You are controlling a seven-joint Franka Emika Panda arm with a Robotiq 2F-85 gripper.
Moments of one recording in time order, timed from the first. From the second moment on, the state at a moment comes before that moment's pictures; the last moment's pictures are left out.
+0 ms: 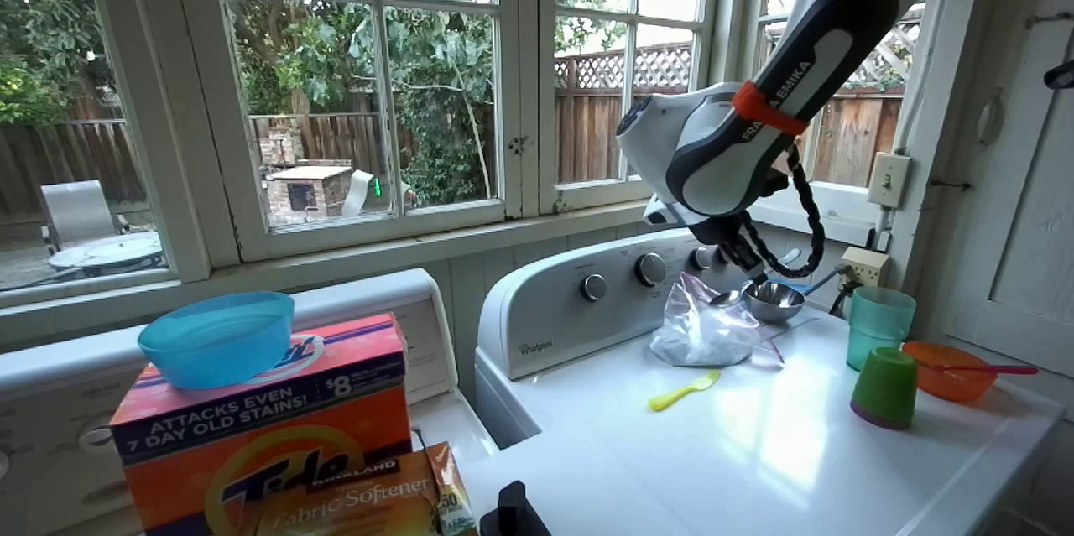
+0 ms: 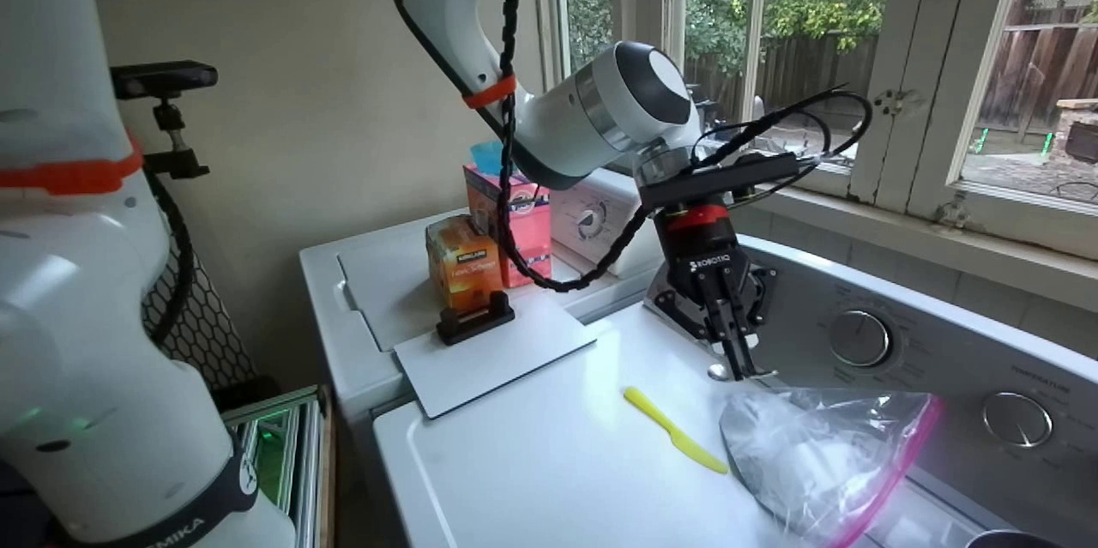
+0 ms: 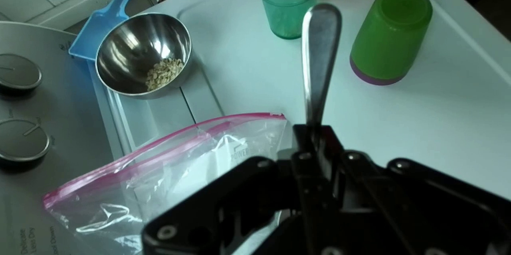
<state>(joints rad) 0.04 0.17 -0.03 -2.21 -0.87 2.07 -0.63</state>
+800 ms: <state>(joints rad) -0.04 0.18 -0.08 -2.20 -0.95 2.02 -0.51</state>
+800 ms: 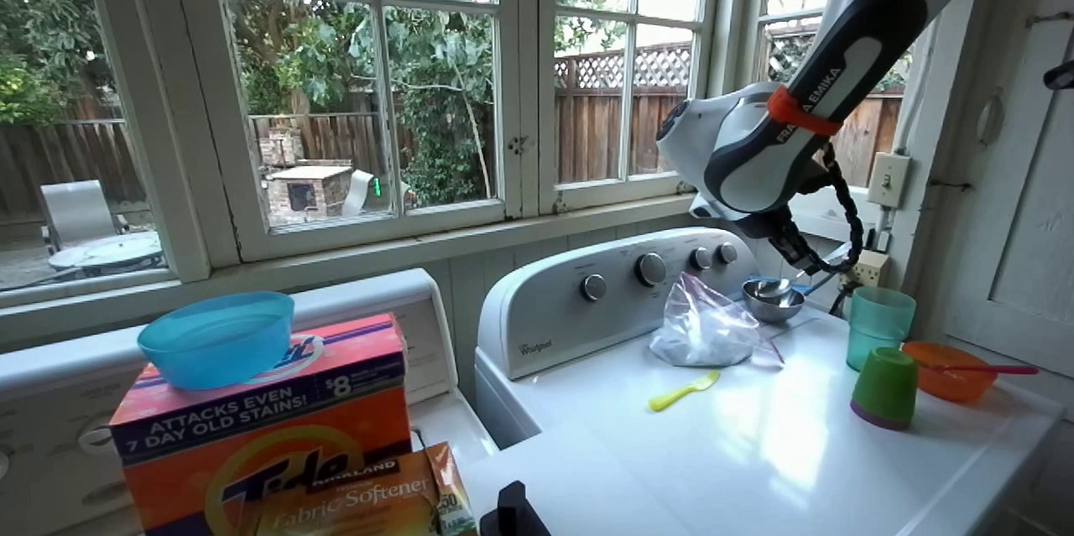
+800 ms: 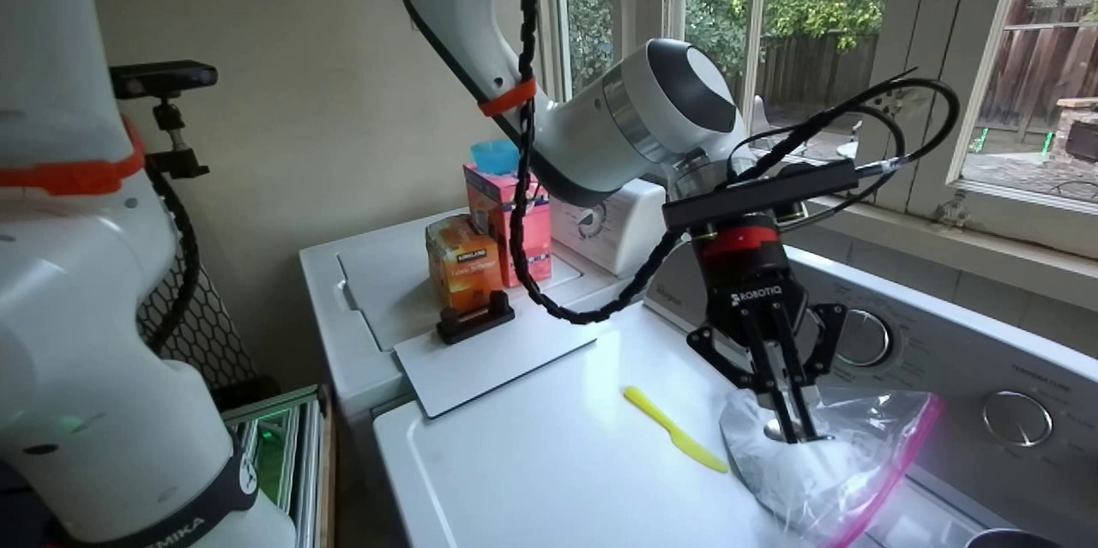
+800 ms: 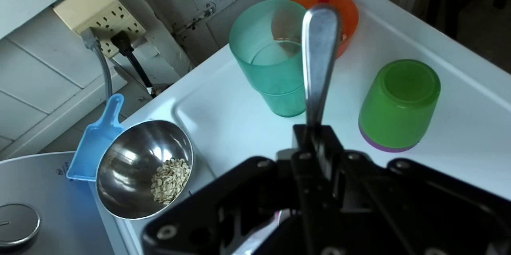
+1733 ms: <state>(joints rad) -0.17 0.29 -0.17 -2.08 -1.00 2.02 -0.35</state>
